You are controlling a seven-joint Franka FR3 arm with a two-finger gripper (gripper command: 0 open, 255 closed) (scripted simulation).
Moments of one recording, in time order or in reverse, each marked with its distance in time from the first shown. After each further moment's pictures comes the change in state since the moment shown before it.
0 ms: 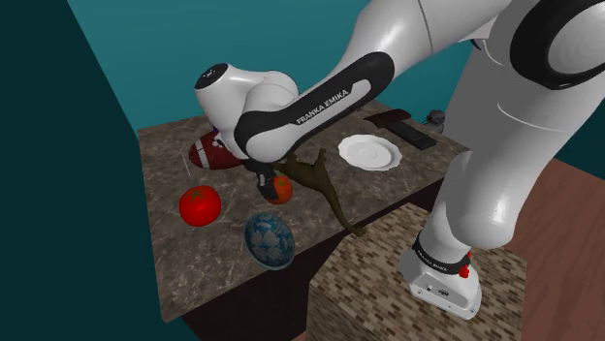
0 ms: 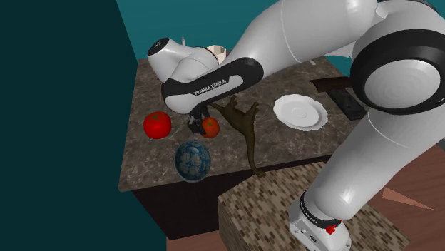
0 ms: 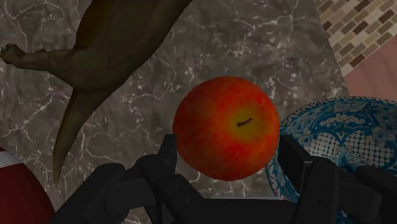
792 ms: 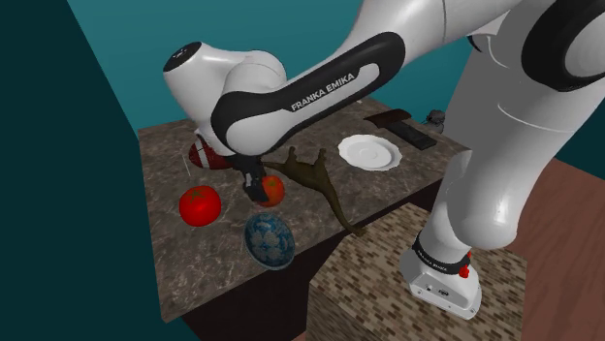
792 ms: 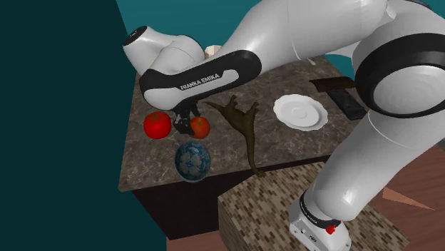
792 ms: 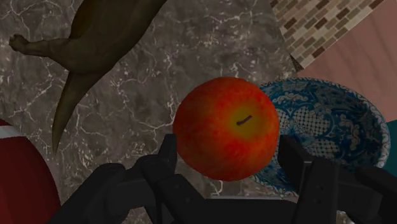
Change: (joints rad) arm 0.046 0.000 0.051 0.119 0.033 -0.135 0.058
